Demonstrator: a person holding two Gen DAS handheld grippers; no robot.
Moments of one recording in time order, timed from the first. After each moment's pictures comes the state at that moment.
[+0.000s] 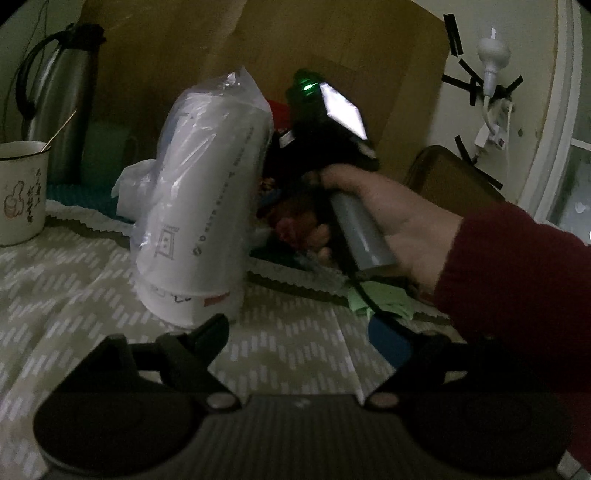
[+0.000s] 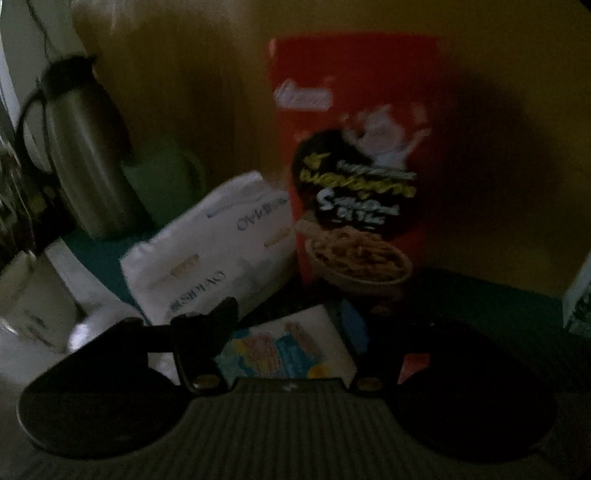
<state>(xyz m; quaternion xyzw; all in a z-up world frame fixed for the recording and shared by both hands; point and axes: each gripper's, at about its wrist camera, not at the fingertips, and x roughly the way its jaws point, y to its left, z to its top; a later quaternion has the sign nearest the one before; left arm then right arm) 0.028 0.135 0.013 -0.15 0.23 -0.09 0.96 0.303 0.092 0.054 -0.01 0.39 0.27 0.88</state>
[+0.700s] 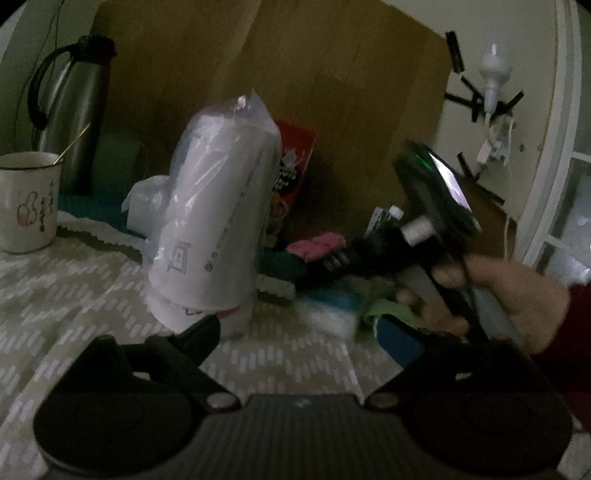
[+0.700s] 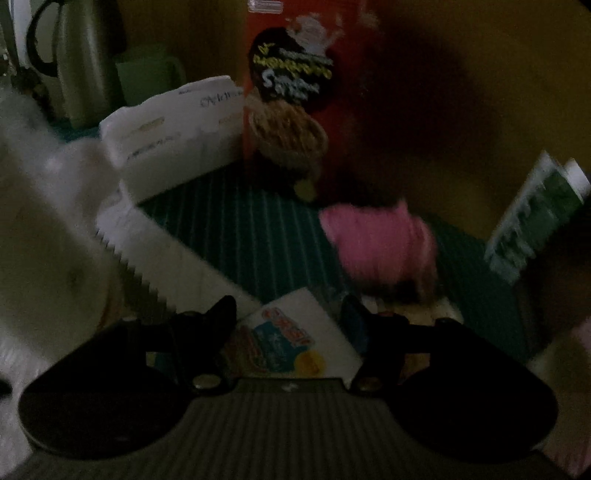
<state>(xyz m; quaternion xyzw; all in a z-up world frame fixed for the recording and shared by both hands) 0.017 0.142 0.017 -0.16 0.19 -0.08 0.97 0.221 0.006 0.049 -0.12 0.43 0.24 0.86</state>
